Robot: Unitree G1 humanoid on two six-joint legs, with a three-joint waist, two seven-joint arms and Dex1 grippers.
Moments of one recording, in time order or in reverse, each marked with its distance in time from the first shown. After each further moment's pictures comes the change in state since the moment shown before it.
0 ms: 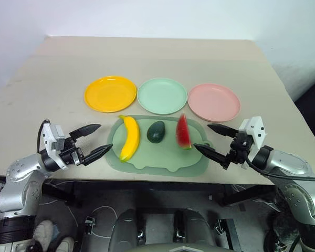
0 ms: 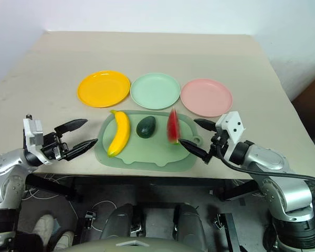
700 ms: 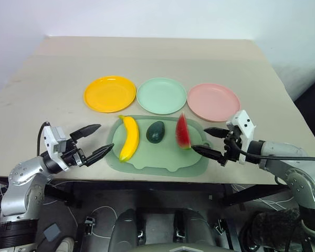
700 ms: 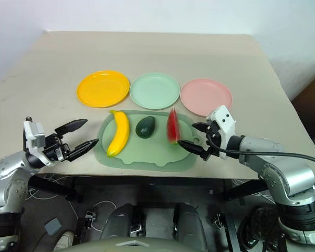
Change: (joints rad) left arm 0.015 -0.039 -0.018 -0.030 0.019 -0.039 0.040; right arm -0.179 -0.079 0.045 0.010 0.086 0.388 -0.062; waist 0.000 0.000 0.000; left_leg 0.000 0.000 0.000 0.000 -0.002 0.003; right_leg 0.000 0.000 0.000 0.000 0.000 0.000
